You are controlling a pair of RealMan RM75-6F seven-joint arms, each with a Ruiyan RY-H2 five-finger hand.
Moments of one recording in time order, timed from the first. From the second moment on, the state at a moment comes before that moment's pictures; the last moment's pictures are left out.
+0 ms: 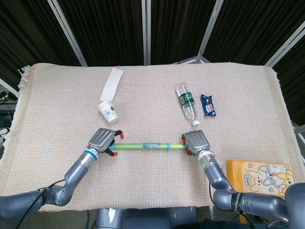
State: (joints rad) left arm -0.70 -1.59 -0.22 -1.48 1.02 0.80 0.34; right arm 0.79 -1.54 0.14 -1.55 -0.72 0.96 -0.64
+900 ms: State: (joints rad) left arm -0.79 -1.65 -0.17 -1.40 0.89 0.80 0.36; right arm 0.80 -1.52 0.12 -1.57 -0.73 0.96 -0.61
